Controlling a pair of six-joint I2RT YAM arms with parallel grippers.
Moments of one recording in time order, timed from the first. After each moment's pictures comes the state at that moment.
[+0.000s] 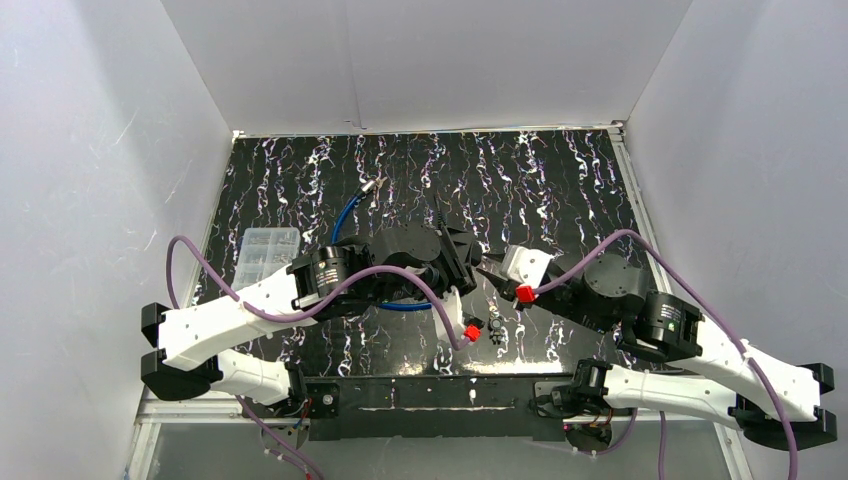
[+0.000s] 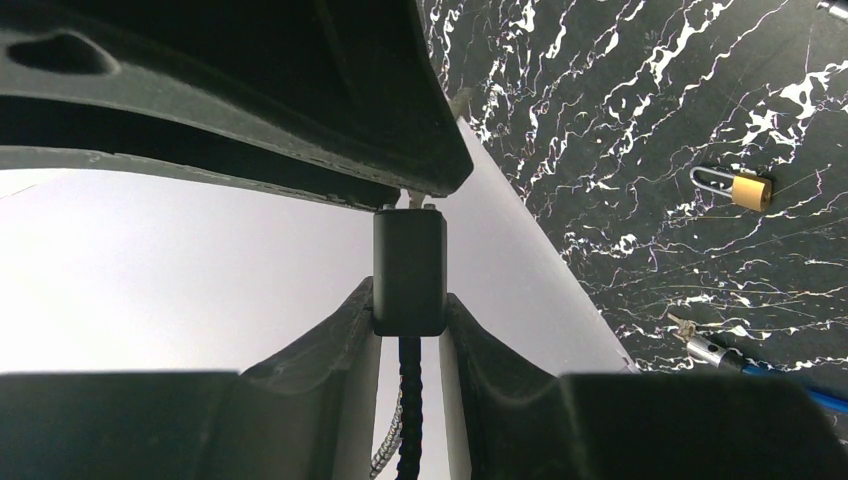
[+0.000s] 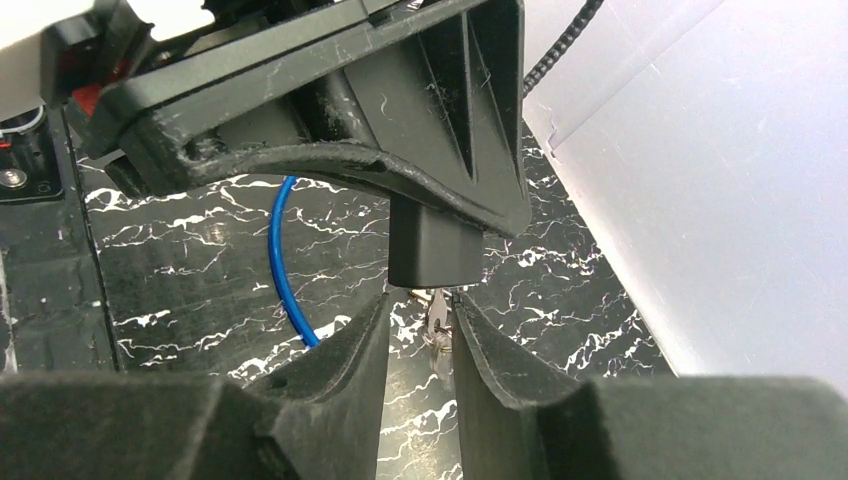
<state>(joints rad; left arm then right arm) -1.29 1.29 1.50 -0.75 -0.20 1.64 1.24 0.68 1.01 -0.45 0.15 -0.44</state>
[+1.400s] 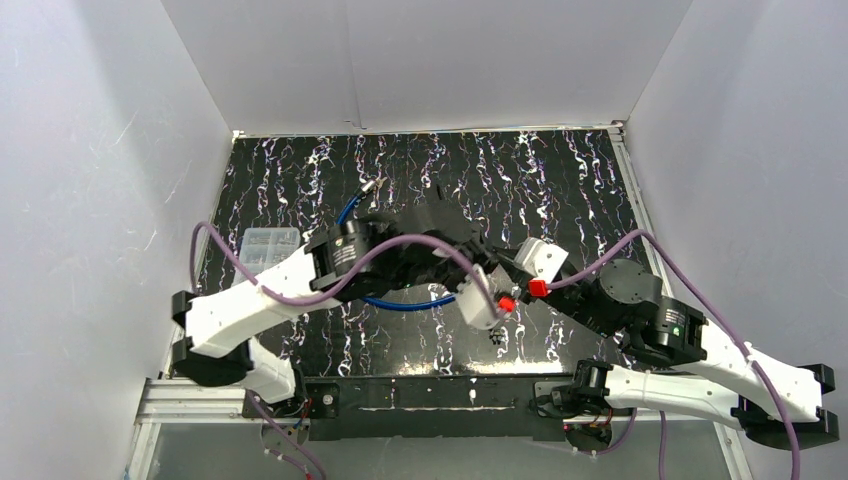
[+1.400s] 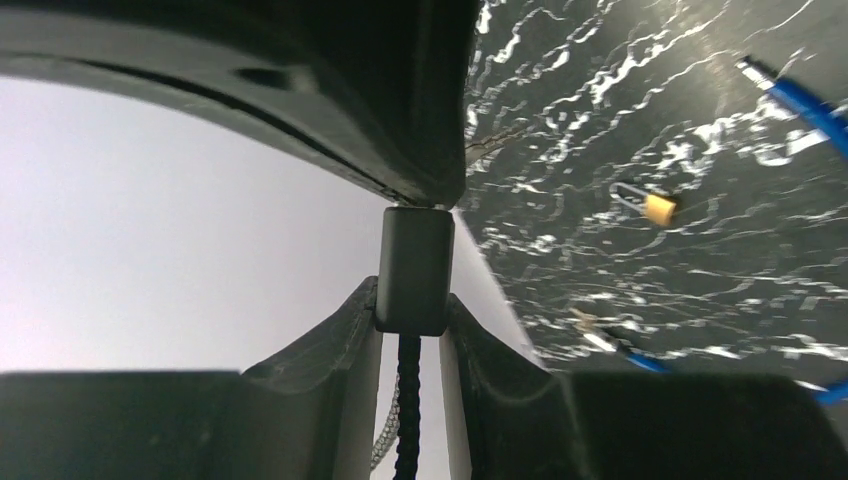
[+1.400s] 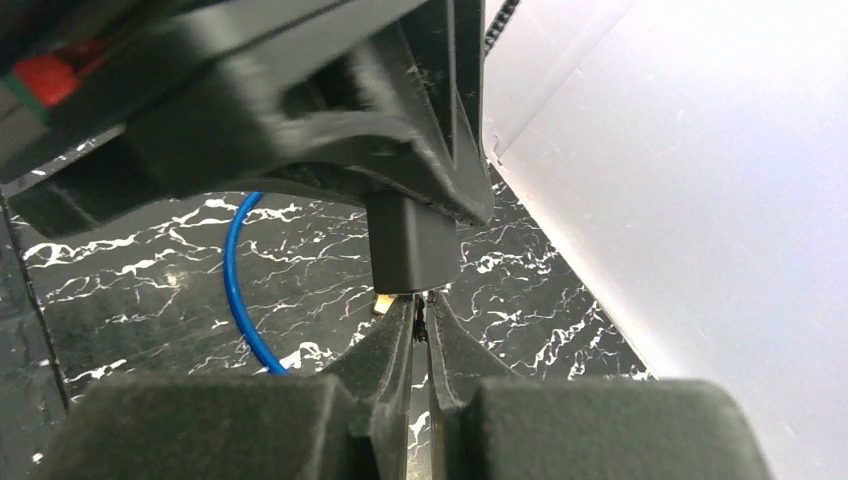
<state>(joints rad) -1.31 1.48 1.85 -1.01 -0.24 1.38 1.26 0.66 0.98 -0.36 0.28 -0.44</state>
